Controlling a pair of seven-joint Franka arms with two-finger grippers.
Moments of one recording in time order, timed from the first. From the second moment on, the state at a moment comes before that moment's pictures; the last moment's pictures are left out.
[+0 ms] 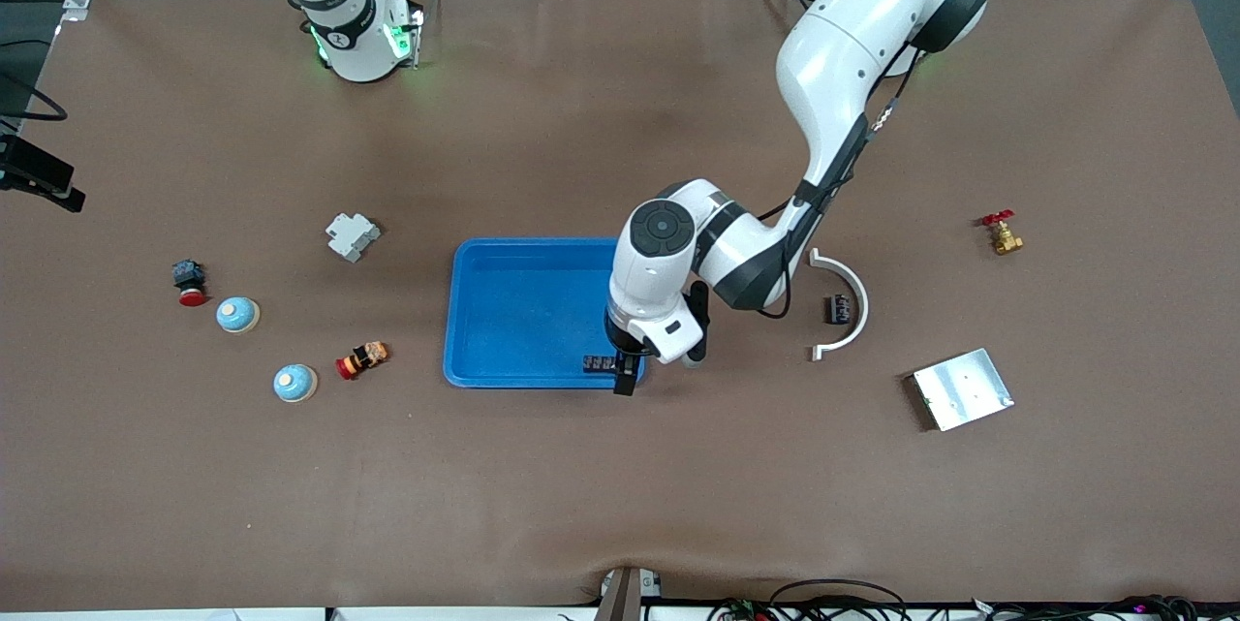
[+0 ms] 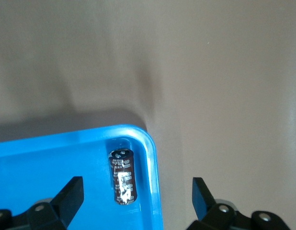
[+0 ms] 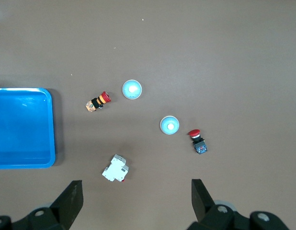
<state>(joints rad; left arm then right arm) -0.59 1.01 -0.18 -1.06 0.24 2.33 -2.27 -0.06 0.09 -0.04 -1.38 -0.02 1.50 -0.09</state>
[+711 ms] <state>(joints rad) -0.69 1.11 -0.07 -1.05 0.24 2.45 -2.36 -0.06 0.10 -0.03 -1.38 -0.02 1.50 -0.09</state>
